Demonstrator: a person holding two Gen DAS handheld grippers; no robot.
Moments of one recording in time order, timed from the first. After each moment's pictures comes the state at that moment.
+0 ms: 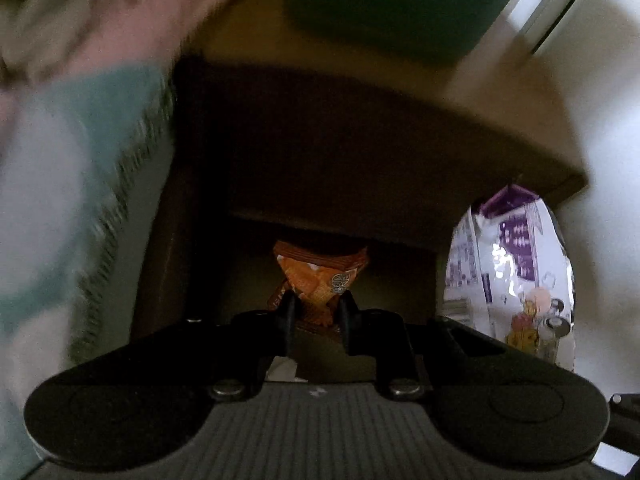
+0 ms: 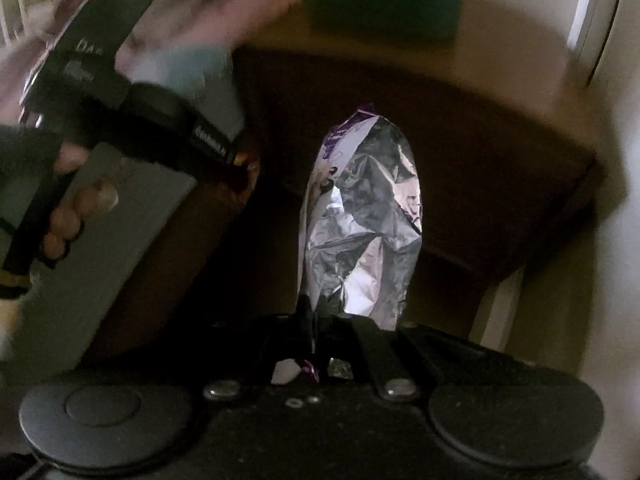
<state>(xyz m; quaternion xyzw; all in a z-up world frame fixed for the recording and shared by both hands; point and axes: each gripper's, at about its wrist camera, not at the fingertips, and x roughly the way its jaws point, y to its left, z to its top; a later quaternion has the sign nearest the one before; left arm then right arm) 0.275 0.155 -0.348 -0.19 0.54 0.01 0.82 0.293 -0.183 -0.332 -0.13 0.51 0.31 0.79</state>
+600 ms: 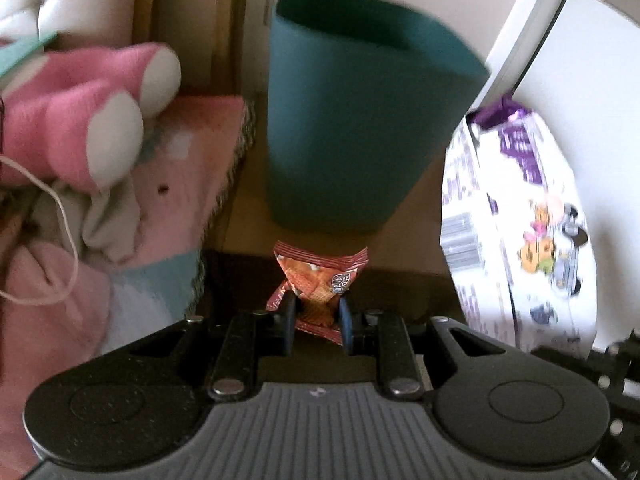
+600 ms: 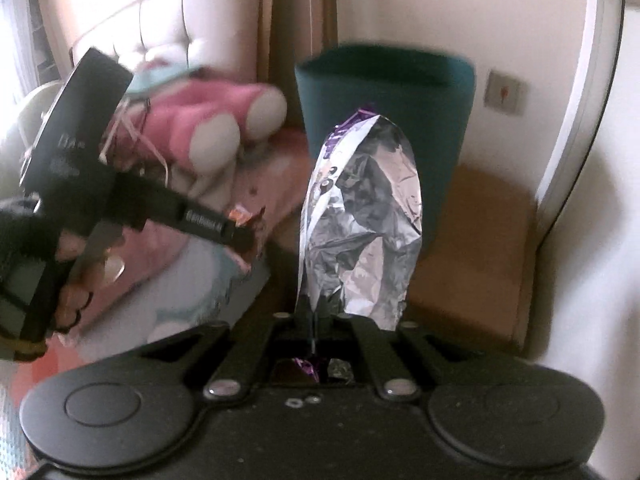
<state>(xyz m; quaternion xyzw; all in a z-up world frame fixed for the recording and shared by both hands) 0.298 0.196 -0.125 -0.17 0.46 0.00 0.87 0.319 -0.156 -0.134 -0.11 0.40 0.33 0.85</state>
